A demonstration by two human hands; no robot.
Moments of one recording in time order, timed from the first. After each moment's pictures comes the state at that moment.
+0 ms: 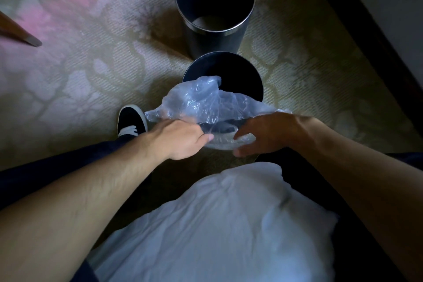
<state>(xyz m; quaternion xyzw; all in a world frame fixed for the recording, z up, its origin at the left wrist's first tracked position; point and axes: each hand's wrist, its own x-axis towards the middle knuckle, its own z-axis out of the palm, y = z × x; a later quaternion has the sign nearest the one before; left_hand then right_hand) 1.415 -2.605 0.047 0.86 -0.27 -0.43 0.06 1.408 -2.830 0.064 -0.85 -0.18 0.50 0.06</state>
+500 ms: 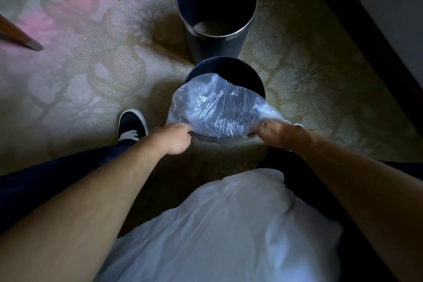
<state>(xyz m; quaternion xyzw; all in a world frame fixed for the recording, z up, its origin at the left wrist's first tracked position) 1.430 -2.586 -0.017 0.86 -0.08 -0.49 0.11 1.412 -2.843 0.019 -0.84 0.06 0.52 0.15</state>
